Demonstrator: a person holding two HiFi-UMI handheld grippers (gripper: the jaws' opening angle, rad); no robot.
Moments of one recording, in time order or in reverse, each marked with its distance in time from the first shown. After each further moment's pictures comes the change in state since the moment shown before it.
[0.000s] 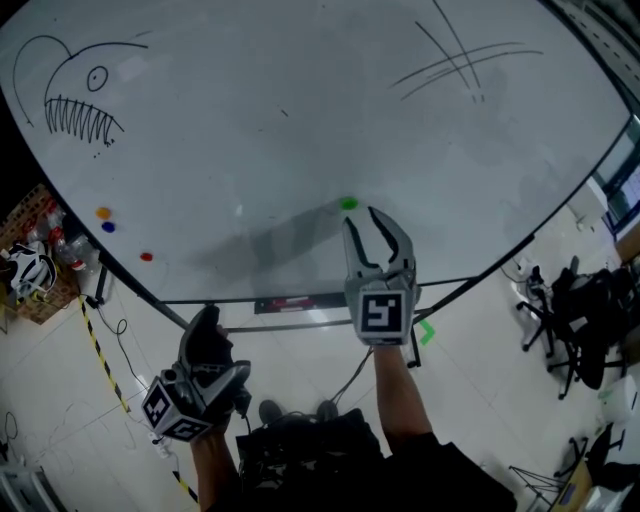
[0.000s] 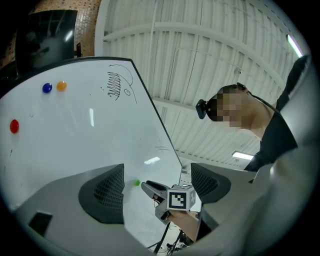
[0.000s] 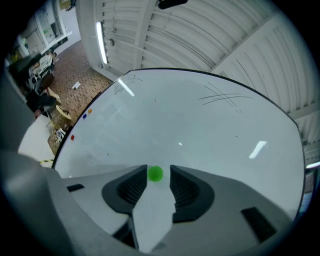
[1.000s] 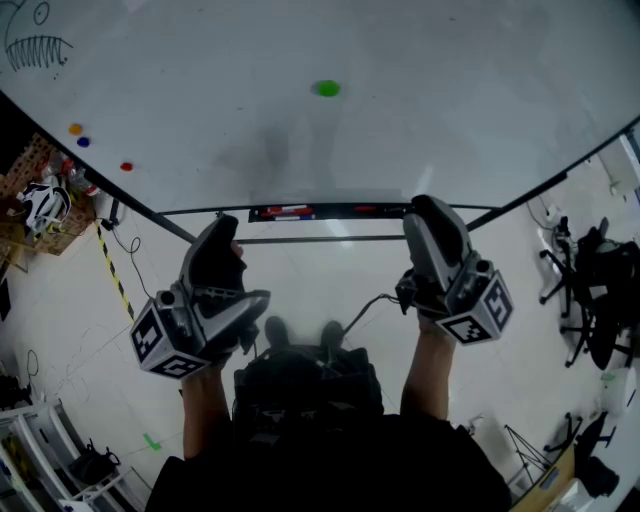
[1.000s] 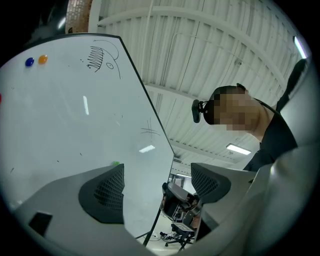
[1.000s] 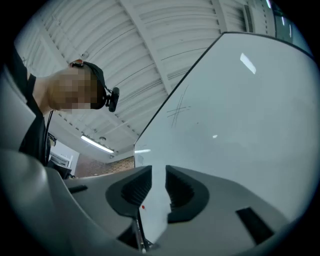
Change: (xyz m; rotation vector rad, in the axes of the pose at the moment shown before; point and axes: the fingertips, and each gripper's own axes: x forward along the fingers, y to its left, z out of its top) left arm 0.055 -0.058 -0.065 0.006 0.140 -0.040; right arm -0.164 -0.051 -0.017 0.888 -0.361 0.540
